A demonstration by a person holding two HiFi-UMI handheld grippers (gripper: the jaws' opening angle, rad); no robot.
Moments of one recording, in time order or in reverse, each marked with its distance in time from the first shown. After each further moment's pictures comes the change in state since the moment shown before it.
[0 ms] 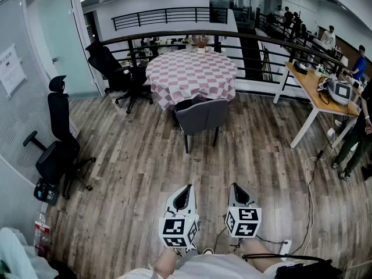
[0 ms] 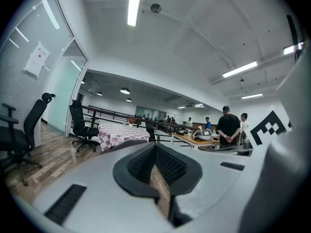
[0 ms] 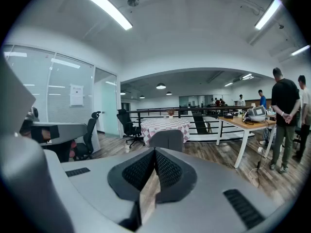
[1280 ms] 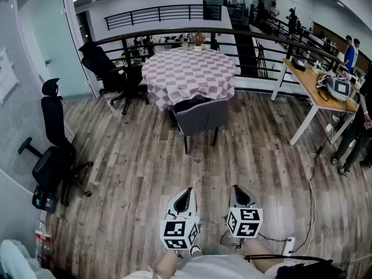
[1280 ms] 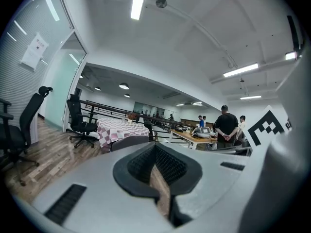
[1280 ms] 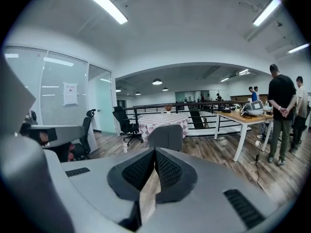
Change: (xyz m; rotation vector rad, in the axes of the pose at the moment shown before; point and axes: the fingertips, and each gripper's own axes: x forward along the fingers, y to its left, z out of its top) left arm 0.025 0.042 -0.015 -0.025 0.050 -0.037; right arm 0.041 0.014 -0.013 0.045 0.053 -0.042
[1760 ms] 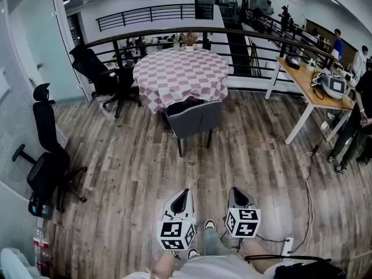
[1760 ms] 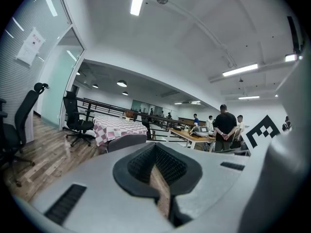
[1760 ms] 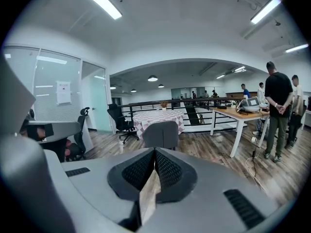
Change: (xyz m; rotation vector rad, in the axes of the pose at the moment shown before) left arm 0.037 0.004 -0.004 -0.003 0.024 -0.031; right arm 0.028 -0.028 -0.007 0.027 0.040 -0.046
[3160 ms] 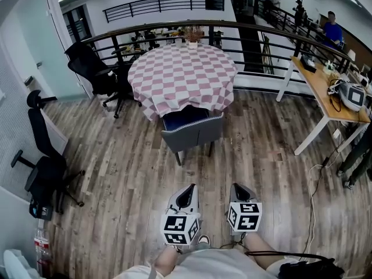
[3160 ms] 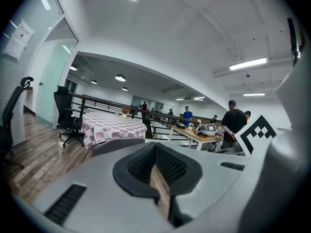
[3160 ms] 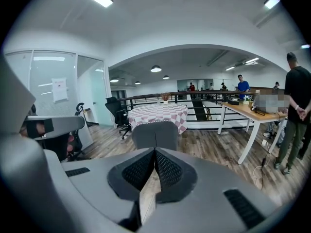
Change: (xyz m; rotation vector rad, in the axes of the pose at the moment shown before) left arm 0.232 -0.005 0.030 -0.005 0.051 0.012; right arm 0.191 -0.110 0.076 -0.031 0.107 0.082
